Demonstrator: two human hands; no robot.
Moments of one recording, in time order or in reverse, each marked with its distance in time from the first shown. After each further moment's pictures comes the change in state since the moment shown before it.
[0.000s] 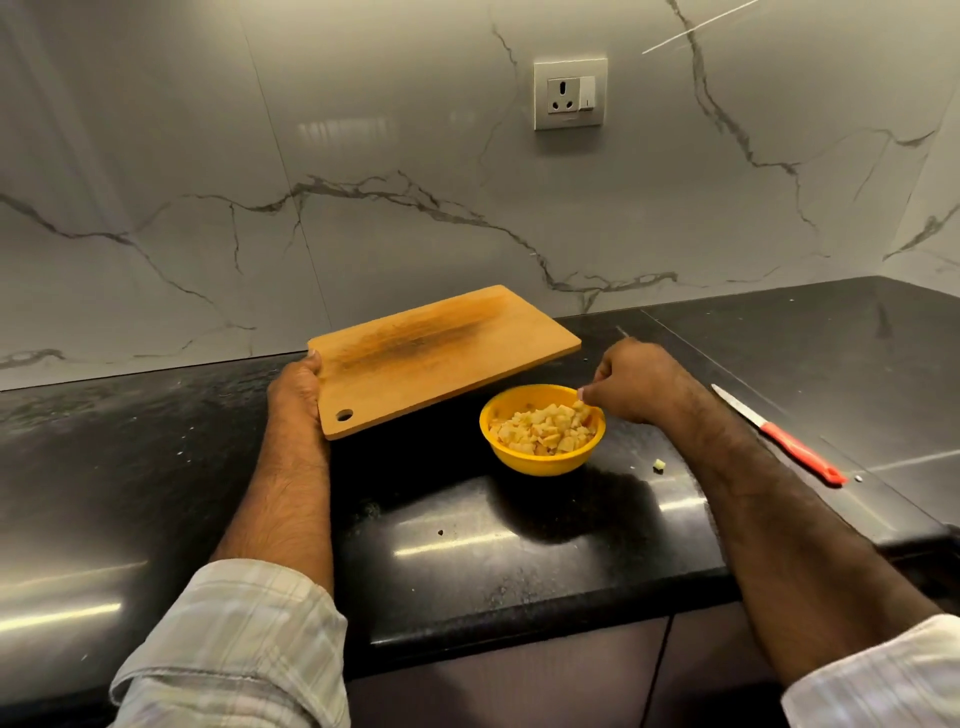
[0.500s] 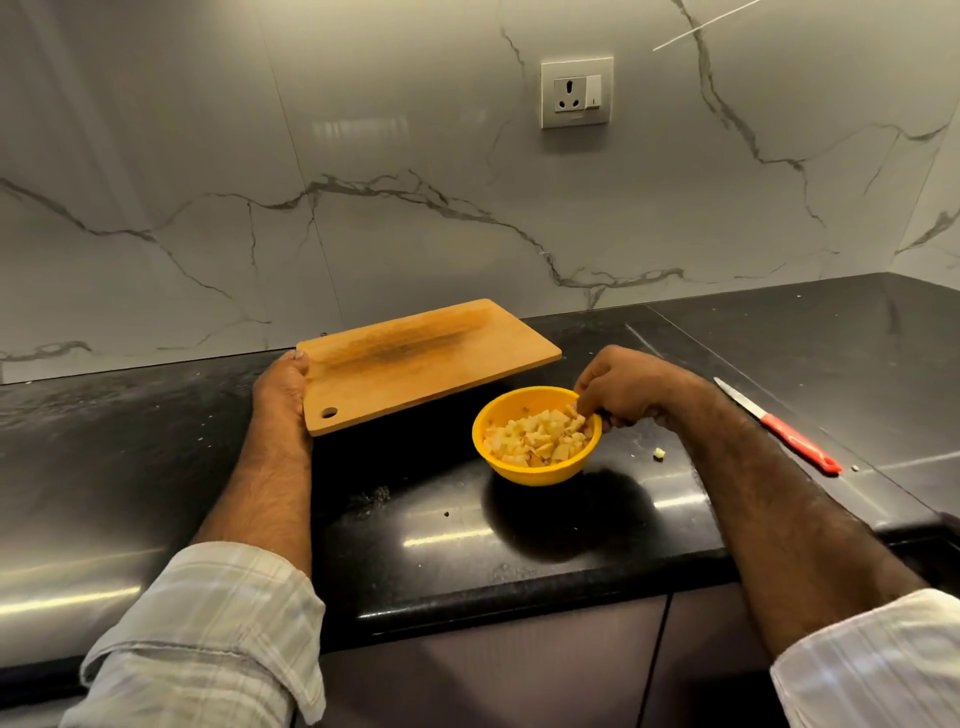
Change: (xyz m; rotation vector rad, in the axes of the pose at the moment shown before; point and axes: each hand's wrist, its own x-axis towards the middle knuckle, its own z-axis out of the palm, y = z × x) left_hand 0.008 0.009 -0.029 0.047 0.108 0.112; right_hand -0.013 -0.009 -0.004 0.265 -0.330 -0.016
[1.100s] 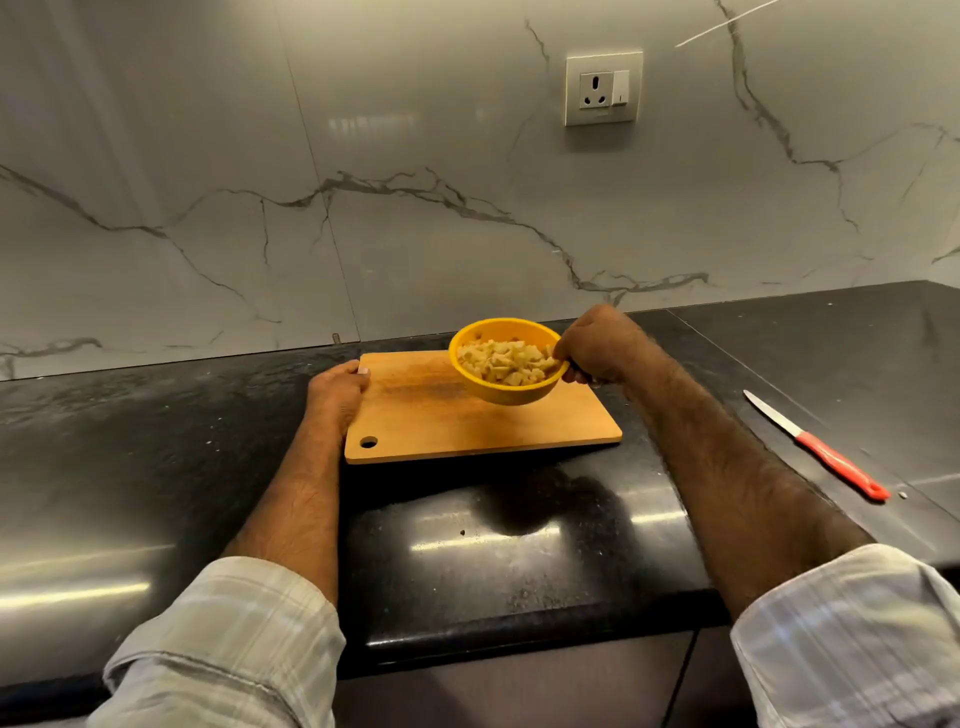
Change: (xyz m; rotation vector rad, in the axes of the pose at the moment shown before) left_hand 0.044 -0.017 0.033 0.328 -0.106 0.248; right_hand 0.055 -0.053 0.004 0.258 0.230 0.015
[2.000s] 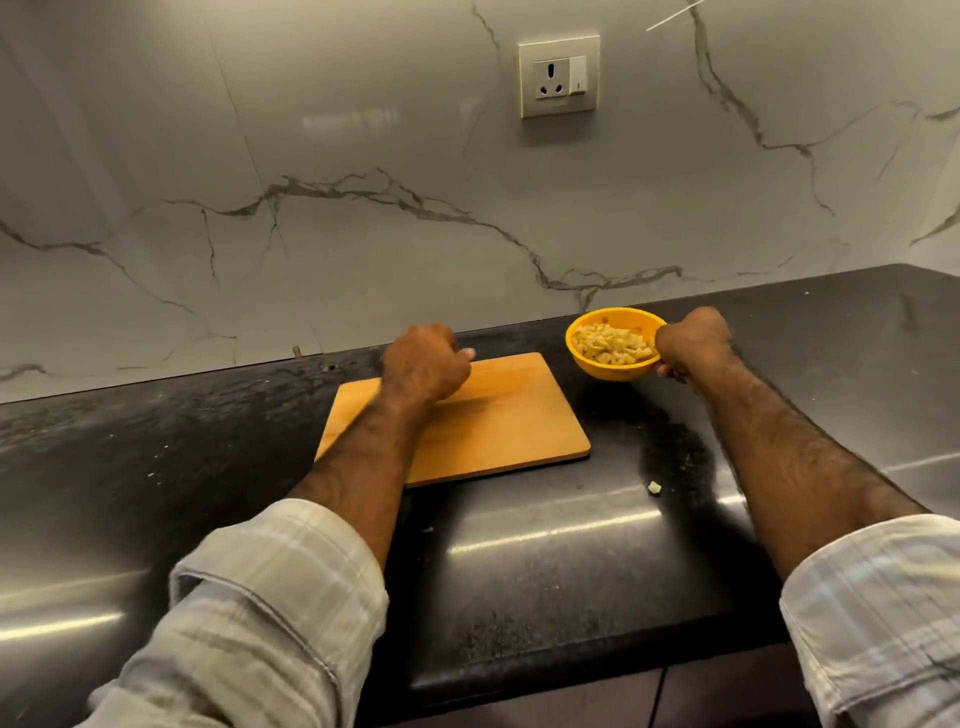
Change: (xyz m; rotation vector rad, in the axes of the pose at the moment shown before) left_hand -0.035 0.061 0.147 0.982 -0.113 0.617; right_hand 0.068 0.114 -0.086 0.067 0.486 0.278
